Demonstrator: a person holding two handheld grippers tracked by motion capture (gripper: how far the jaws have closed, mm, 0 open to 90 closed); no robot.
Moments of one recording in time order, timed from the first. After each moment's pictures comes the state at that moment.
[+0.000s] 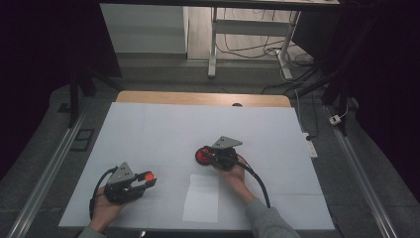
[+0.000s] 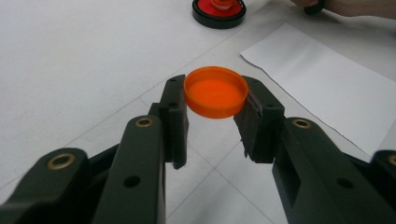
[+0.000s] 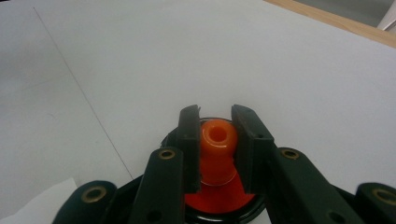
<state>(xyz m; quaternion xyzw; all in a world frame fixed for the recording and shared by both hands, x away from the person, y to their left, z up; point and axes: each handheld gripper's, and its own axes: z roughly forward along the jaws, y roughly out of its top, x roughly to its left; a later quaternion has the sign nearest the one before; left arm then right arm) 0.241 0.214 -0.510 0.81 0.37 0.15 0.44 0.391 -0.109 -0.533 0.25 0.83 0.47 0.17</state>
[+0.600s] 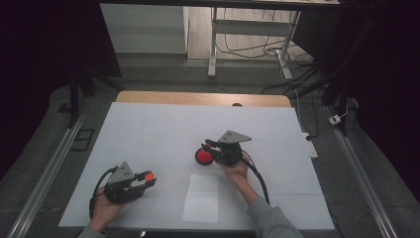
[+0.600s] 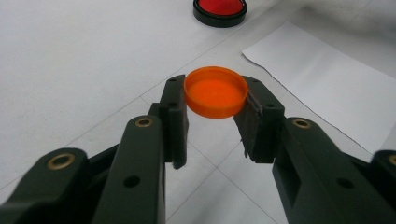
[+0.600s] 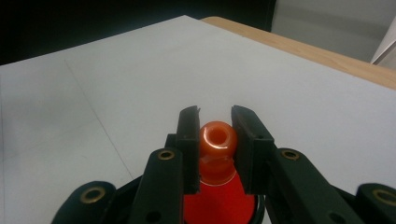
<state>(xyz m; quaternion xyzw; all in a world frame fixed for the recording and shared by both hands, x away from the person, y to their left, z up) 0.241 0.215 -0.510 0.81 0.37 0.15 0.43 0.388 -0.118 -0.503 0.25 0.80 0.52 0.15</state>
